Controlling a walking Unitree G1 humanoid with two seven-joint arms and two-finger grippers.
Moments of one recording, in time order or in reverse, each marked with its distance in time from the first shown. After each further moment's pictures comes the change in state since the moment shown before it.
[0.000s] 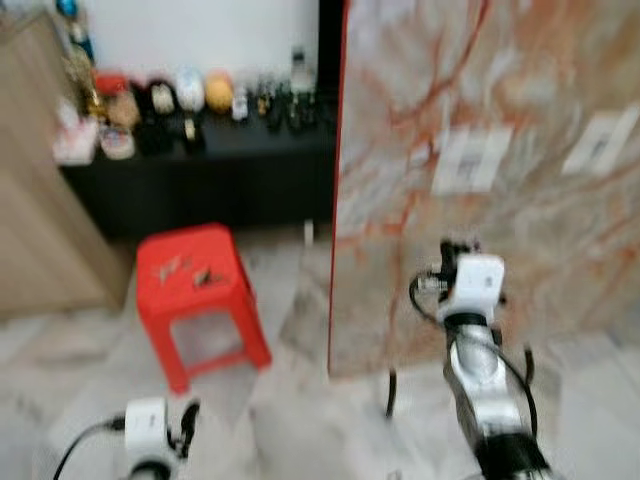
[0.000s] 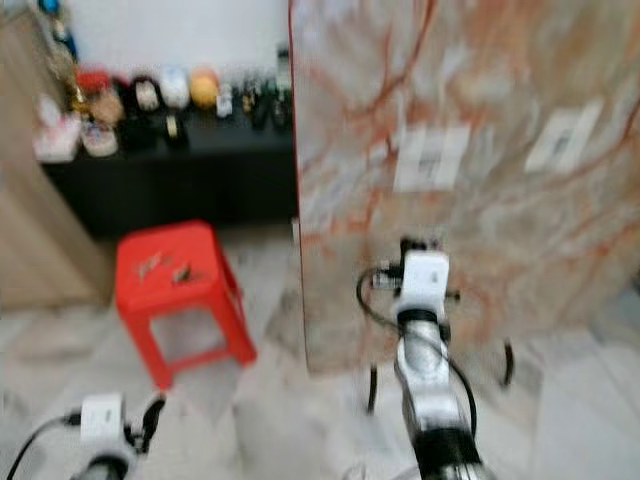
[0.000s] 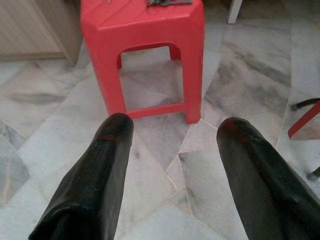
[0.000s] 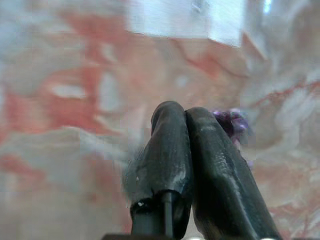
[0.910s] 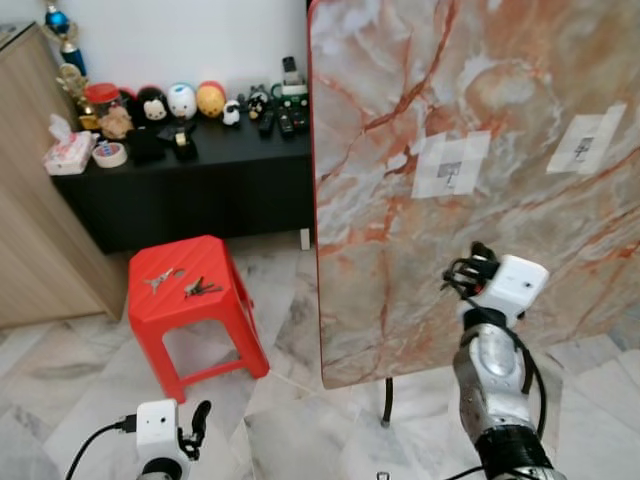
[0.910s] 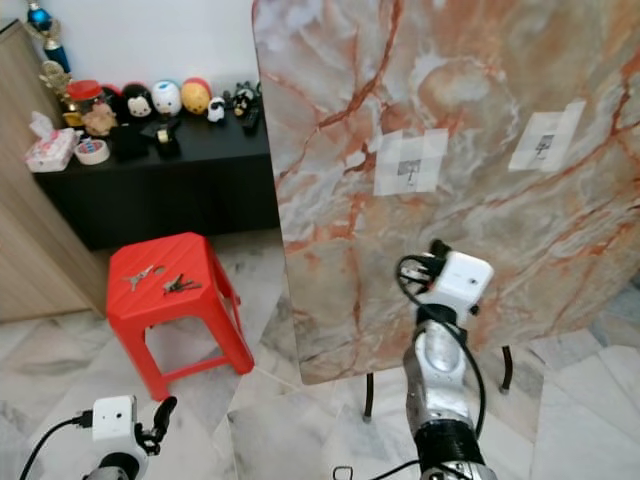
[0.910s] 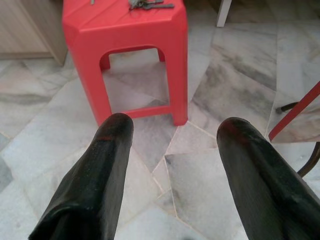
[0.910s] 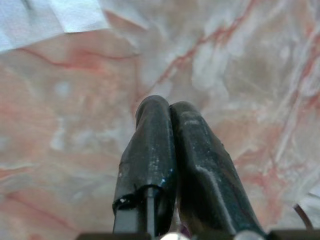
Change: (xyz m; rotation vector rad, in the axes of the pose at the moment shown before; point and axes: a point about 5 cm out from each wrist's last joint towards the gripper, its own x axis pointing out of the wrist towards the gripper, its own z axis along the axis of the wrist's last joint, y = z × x) left arm 0.000 -0.009 -0.002 -0.018 0.003 -0.017; right arm 0.002 -0.028 -0.007 0.296 0.080 -0.214
